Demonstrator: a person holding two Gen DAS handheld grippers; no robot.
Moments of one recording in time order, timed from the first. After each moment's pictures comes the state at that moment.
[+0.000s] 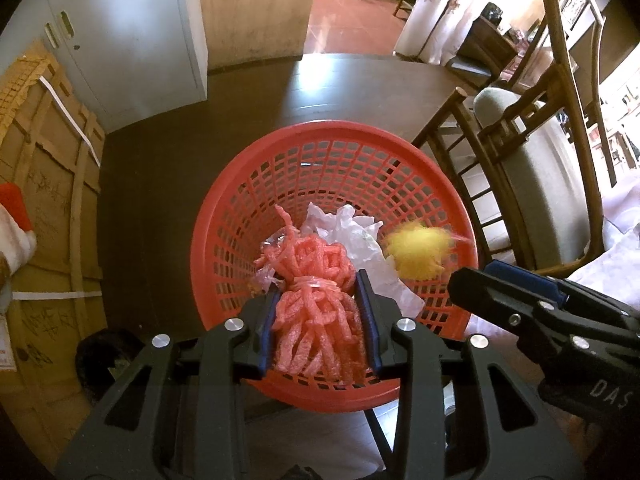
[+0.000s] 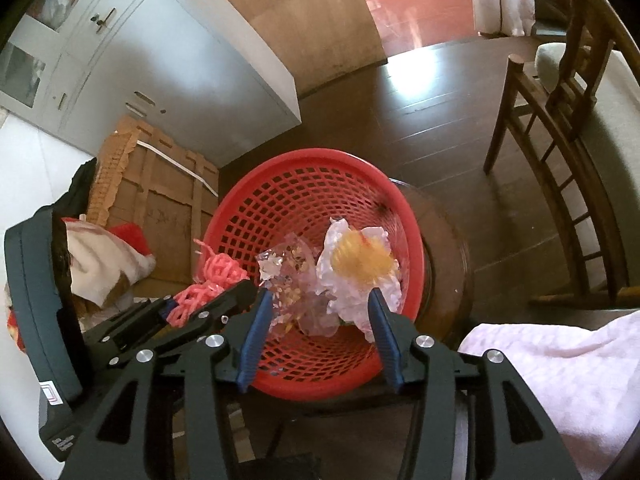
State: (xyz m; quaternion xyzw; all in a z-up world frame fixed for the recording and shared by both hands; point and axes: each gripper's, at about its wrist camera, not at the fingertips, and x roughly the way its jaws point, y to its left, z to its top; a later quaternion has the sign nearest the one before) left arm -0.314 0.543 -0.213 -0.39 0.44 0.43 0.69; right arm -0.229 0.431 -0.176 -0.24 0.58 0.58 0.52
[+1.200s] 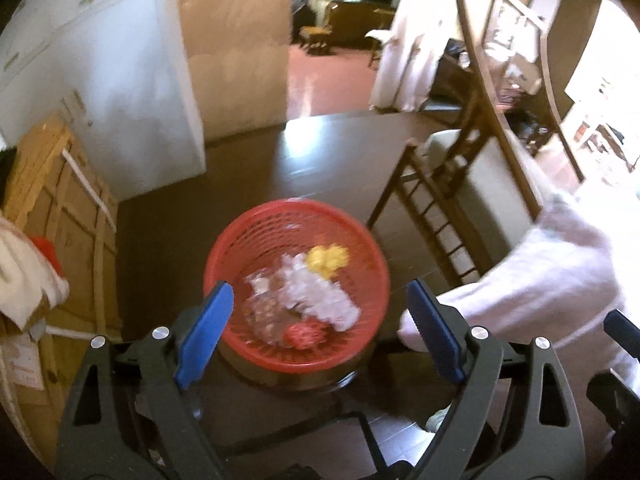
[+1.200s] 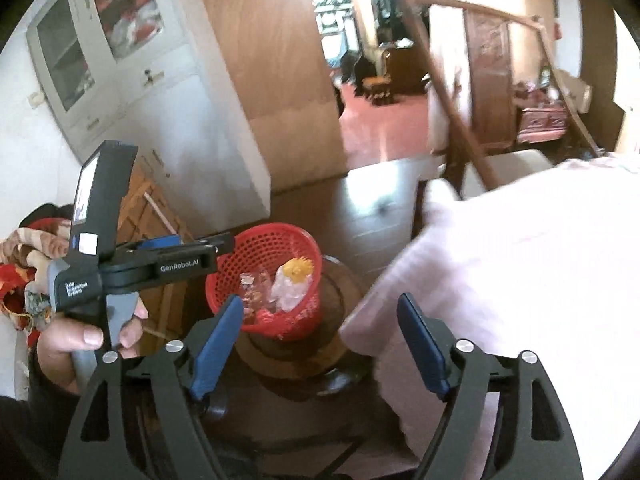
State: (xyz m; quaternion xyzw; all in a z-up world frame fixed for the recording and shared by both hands) left arm -0.282 0.466 -0.094 -0.29 0.38 0.45 0.76; right arm -0.186 0.235 -0.007 -0.19 0.39 0.60 0.67
